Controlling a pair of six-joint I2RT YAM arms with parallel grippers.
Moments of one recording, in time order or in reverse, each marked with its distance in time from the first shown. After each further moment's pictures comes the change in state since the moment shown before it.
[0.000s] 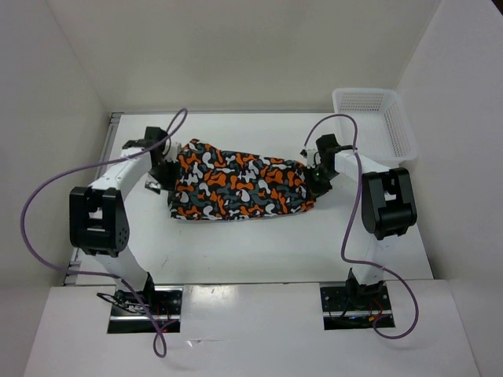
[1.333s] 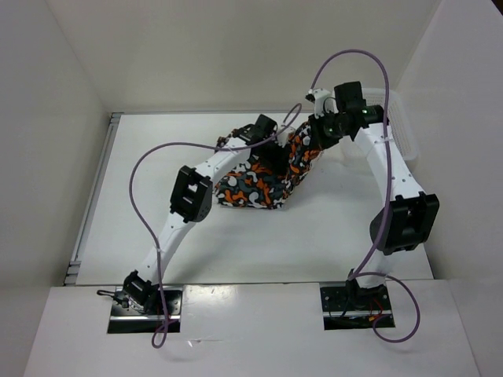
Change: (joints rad) left arm -0.507 0.899 1.181 0.111 0.380 -0.002; right arm 0.001 -0.162 0.487 -0.237 -0.047 -0.162
